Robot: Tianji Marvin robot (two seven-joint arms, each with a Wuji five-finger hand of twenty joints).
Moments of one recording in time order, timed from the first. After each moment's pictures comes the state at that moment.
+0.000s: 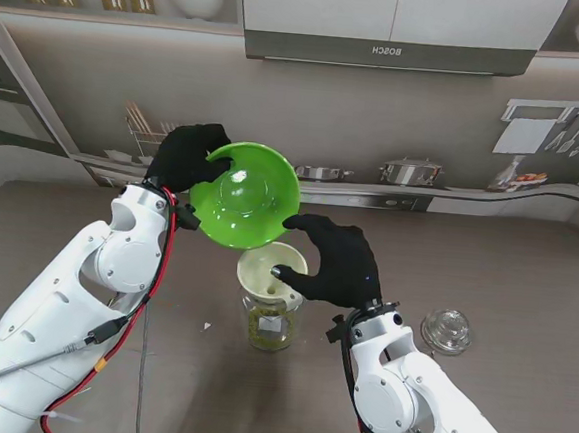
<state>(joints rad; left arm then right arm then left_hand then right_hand) 1.21 -1.18 -1.20 -1.55 0.56 -0.09 0.26 -1.51 -1.16 1.02 -1.74 -0.82 -0.04 -0.43 0.93 -0.70 0.85 -0.21 0.85 0.20 1.02 0.50 1.23 0.23 0.41 1.18 1.25 0.23 1.02 0.56 0.97 0.30 1.48 0.62 0.16 -0.48 0.80 -0.09 0.38 -0.10 0.62 0.44 0.57 -0.03 0.42 0.32 0.67 0.14 0.18 0.29 0.31 0.30 0.73 0.52</state>
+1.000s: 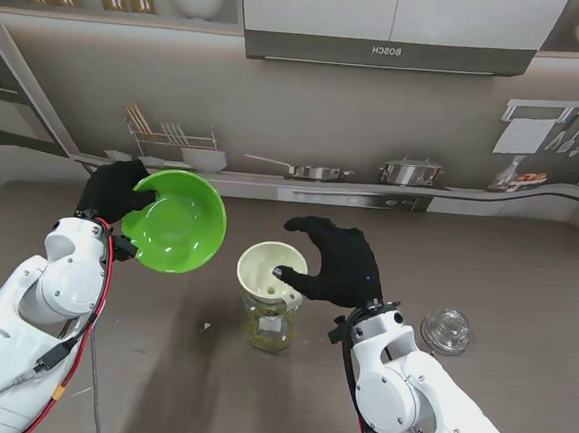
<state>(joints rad) 1.41 -1.16 -1.43 -1.59 0.52 0.09 0.19 -1.51 -1.15 1.03 -1.74 -0.81 -0.03 -0.39 0.94 -0.70 0.84 -0.21 0.85 0.20 1.02 0.50 1.23 0.23 0.41 1.18 1.25 0.24 1.02 0.56 0.97 0.30 1.48 0.62 0.16 -0.48 0.80 -0.09 0.38 -0.10 0.62 0.44 0.57 -0.03 0.42 0.32 0.67 0.14 0.18 0.29 0.31 0.30 0.73 0.52</state>
